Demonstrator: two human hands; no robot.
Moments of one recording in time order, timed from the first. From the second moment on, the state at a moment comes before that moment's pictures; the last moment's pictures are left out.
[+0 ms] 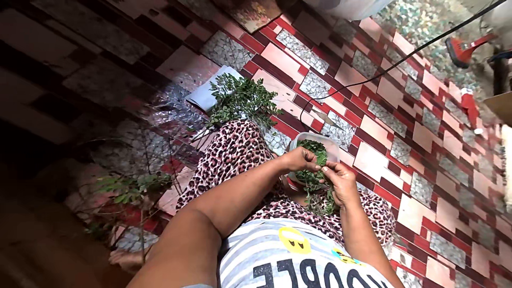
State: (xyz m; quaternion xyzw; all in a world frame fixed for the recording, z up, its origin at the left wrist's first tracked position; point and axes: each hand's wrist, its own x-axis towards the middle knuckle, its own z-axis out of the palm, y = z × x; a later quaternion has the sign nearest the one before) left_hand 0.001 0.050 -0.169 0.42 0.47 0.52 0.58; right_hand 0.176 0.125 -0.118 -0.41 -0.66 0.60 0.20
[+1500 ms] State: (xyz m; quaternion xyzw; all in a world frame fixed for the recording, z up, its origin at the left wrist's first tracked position) left_hand 0.007 0.055 -0.174 0.43 0.48 0.49 0.59; right_hand 0.170 0.141 -0.122 -0.27 -0.90 0.32 0.13
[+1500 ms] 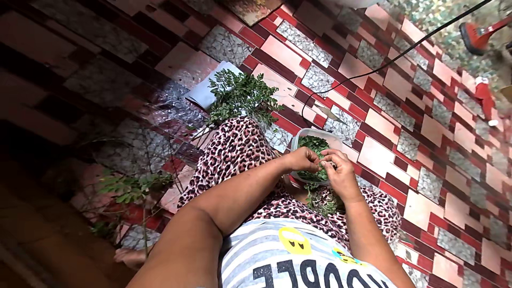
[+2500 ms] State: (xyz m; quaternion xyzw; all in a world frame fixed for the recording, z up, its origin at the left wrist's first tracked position) left_hand 0.009 0.044 -0.163 0.36 0.49 0.51 0.61; right_hand 0.155 0.162 -0.112 -0.36 -0.82 0.42 0.13
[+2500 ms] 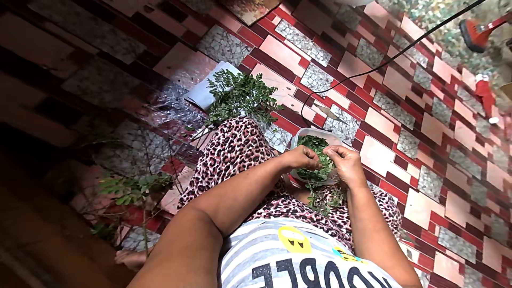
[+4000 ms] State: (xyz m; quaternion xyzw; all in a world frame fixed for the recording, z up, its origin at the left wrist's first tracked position) left_hand 0.011 0.056 -0.176 0.31 0.46 0.57 0.61; right_hand 0.184 0.142 -0.123 -0.36 -0.82 0.38 0.21
